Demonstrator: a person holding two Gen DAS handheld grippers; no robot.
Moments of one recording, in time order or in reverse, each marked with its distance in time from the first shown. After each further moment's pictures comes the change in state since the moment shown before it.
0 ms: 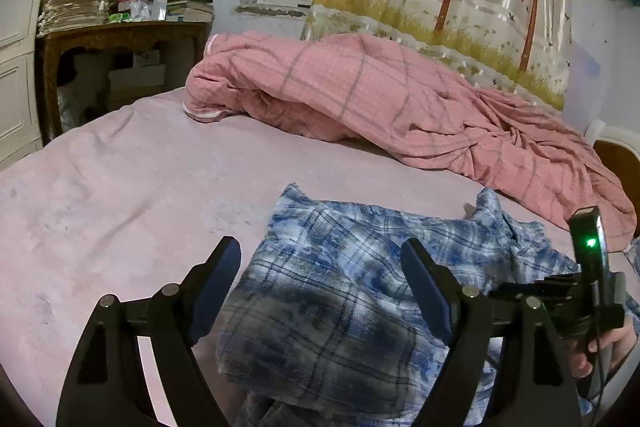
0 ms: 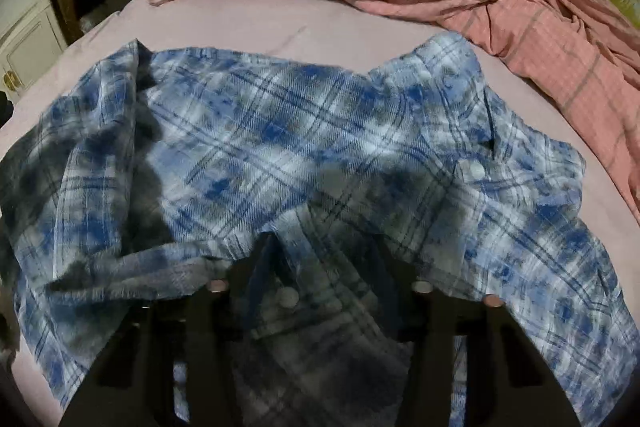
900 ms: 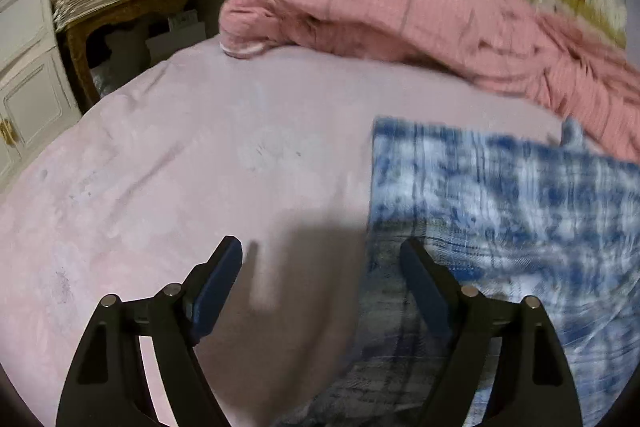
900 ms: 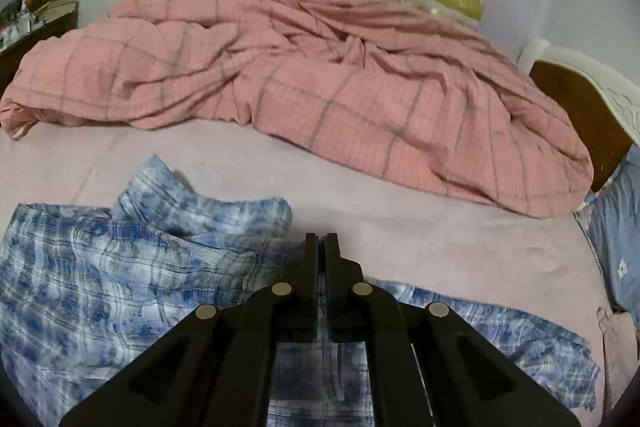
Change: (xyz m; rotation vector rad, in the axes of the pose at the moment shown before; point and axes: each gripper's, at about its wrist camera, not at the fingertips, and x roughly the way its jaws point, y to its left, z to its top) left arm 0.064 0.001 -0.024 0.080 0.245 0.263; right arm -0.116 -0.157 0.005 0.339 -0.169 -0.471
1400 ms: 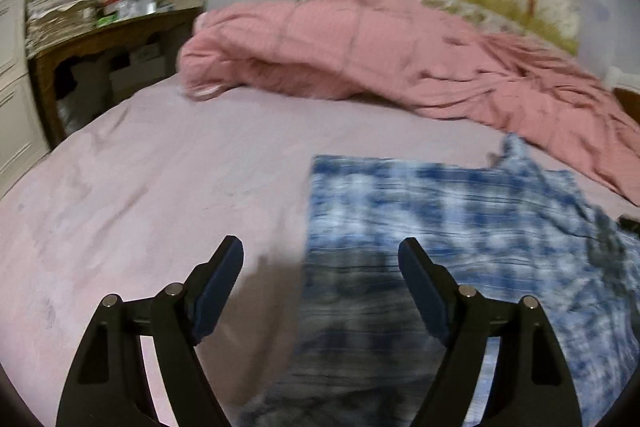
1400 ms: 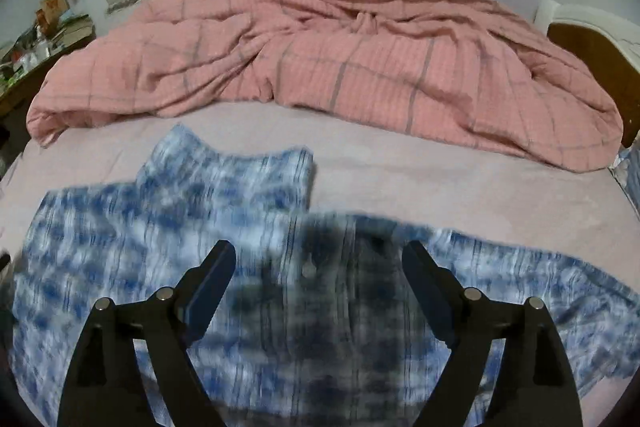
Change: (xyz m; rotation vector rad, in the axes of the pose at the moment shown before) left arm -0.040 -0.013 -0.001 0.054 -0.138 -0.195; right arm 0.006 -0.015 -0.075 0.083 0.024 0.193
